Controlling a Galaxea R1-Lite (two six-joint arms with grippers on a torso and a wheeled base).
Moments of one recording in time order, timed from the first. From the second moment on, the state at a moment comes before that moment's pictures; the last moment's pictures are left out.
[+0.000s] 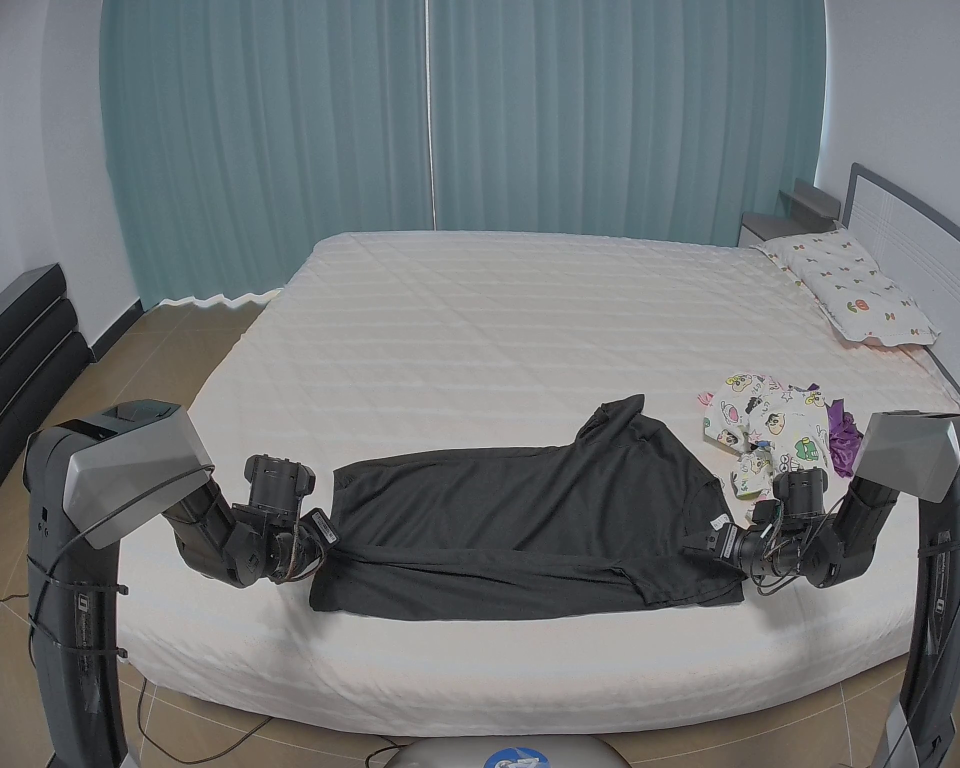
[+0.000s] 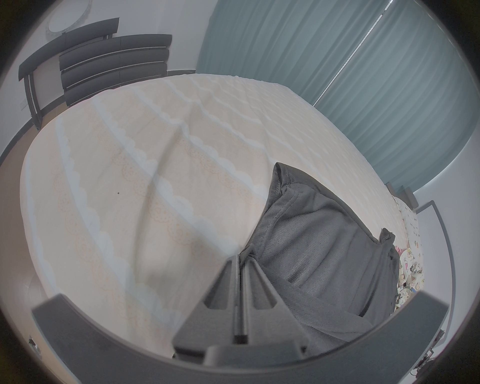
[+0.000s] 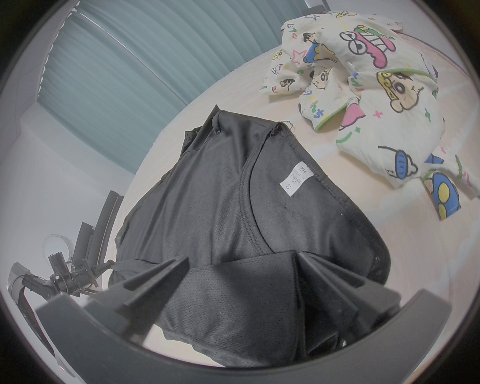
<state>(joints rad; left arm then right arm) -0.20 2.39 -0.97 -0.61 0.14 -0.80 0.00 2.41 -0.77 -0.89 0.33 0.44</state>
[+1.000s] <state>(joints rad) -0.20 2.39 -0.97 -0.61 0.14 -0.81 -0.08 2.37 -0.77 -1.03 0.36 0.55</state>
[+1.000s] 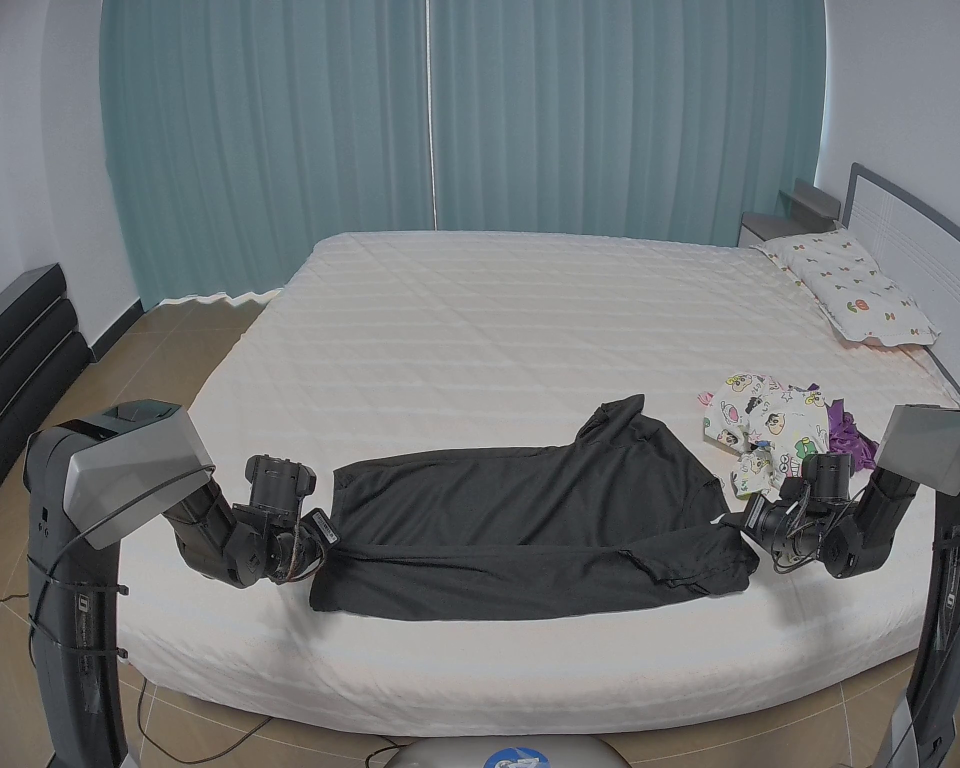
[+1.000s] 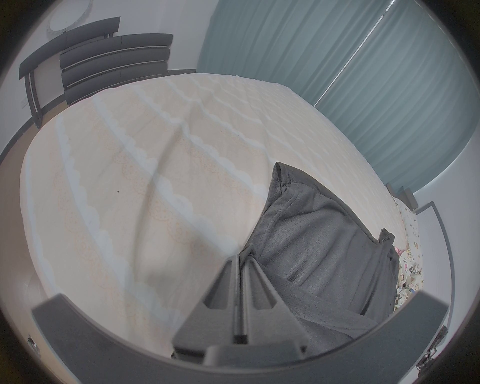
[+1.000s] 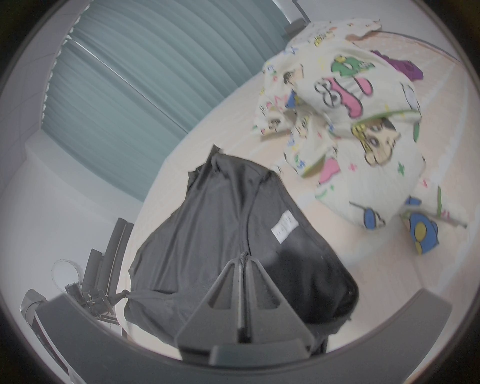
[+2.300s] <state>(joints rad) -0.21 2.40 -0.99 -0.61 0.14 -0.80 -0.03 2.50 -0.90 -1.07 0.24 0.61</state>
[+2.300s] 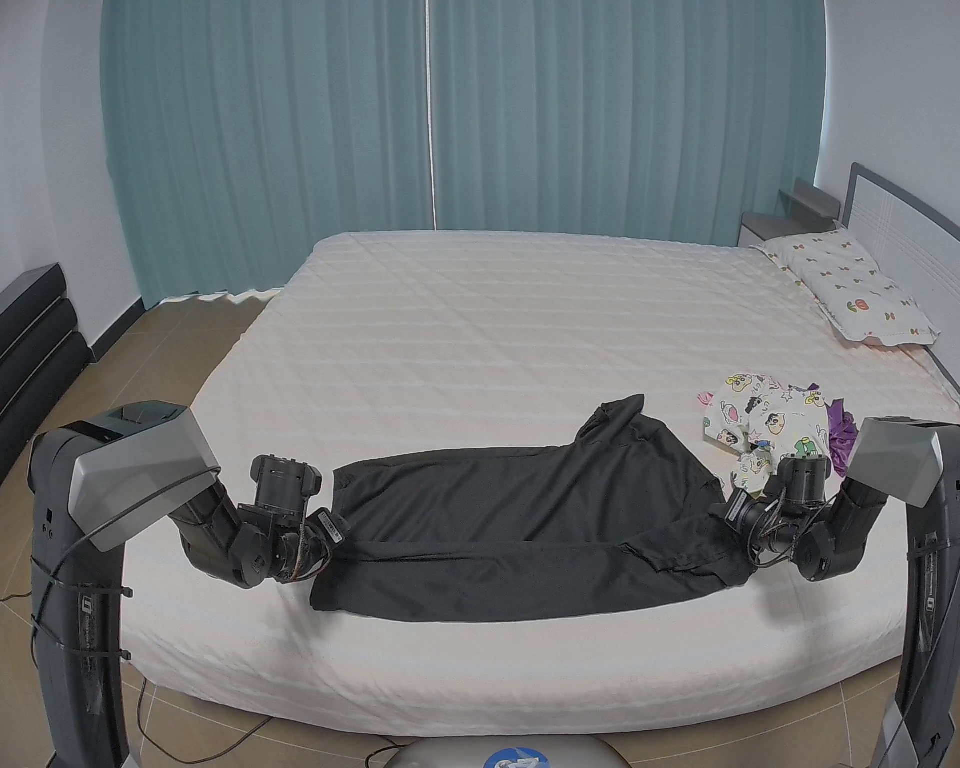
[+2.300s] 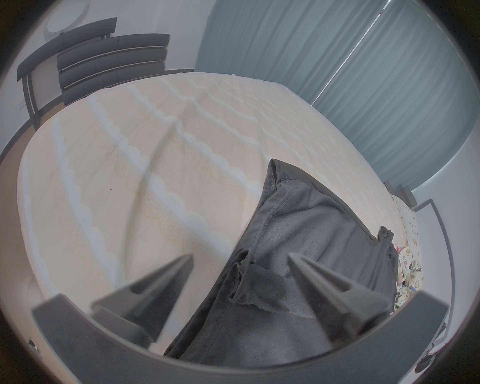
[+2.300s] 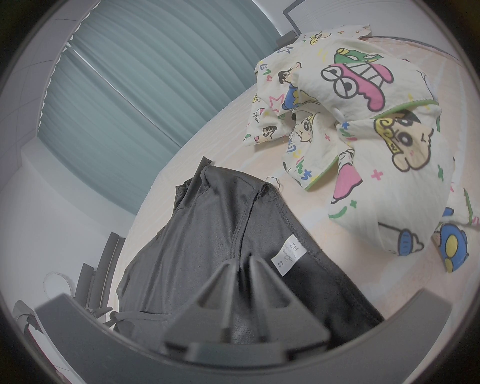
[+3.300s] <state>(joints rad) -0.20 2.37 -0.94 -0.63 0.12 -0.83 -0.05 2.45 -0.85 -1.11 0.24 0.75</state>
